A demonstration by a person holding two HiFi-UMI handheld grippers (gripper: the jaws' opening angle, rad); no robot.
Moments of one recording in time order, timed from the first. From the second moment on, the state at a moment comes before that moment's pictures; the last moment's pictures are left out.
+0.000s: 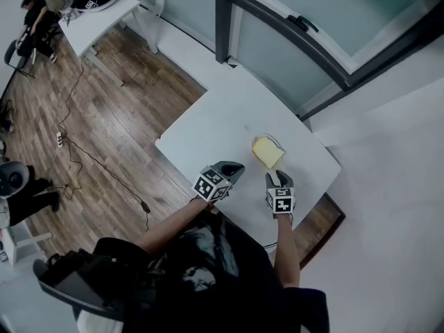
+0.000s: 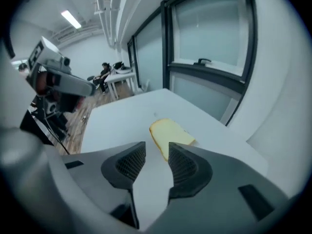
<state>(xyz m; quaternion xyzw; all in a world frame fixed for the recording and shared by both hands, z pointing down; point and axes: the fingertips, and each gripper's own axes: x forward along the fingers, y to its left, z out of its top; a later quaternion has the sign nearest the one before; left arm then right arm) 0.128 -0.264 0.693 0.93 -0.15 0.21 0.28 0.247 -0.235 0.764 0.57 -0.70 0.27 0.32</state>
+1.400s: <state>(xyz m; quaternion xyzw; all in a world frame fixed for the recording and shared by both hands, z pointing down) 0.136 -0.208 0.620 0.96 -0.14 0.18 0.16 0.242 -0.133 0.597 0.70 -0.68 0.18 0.09</state>
